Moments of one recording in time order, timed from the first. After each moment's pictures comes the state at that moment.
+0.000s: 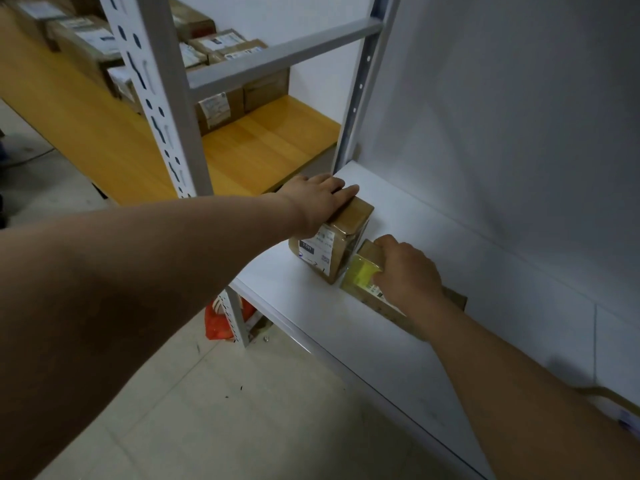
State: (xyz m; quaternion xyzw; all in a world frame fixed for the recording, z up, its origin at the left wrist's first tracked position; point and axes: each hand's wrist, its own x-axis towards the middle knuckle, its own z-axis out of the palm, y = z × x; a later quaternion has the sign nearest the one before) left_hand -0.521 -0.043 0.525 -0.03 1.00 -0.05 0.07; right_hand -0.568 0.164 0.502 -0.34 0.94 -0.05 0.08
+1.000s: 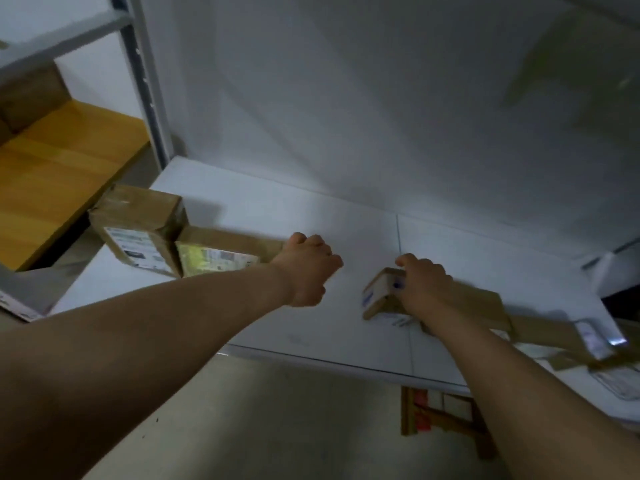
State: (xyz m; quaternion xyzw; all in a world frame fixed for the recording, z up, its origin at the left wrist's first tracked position) left_hand -0.530 0.231 0.553 0.24 0.97 -0.01 0.07; right_hand -0.556 0.463 0.551 -0.02 0.99 0.00 0.11
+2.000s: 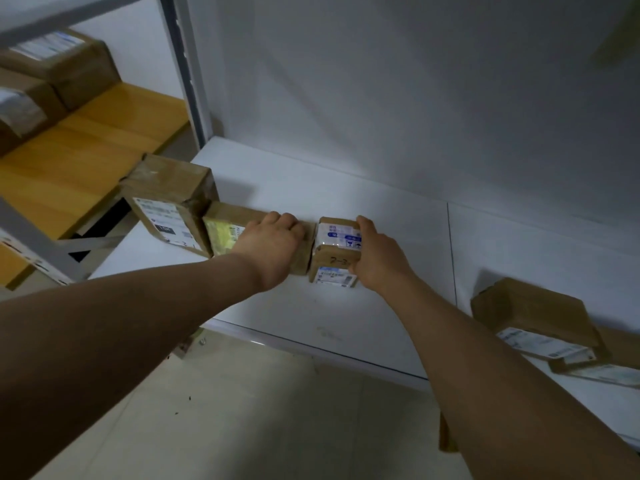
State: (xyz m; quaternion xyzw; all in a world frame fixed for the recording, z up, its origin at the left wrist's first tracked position) left_hand -0.511 0.164 0.507 0.04 1.00 -0.02 0.06; right_hand -0.580 0.353 0.490 -0.14 0.97 -0.16 0.14
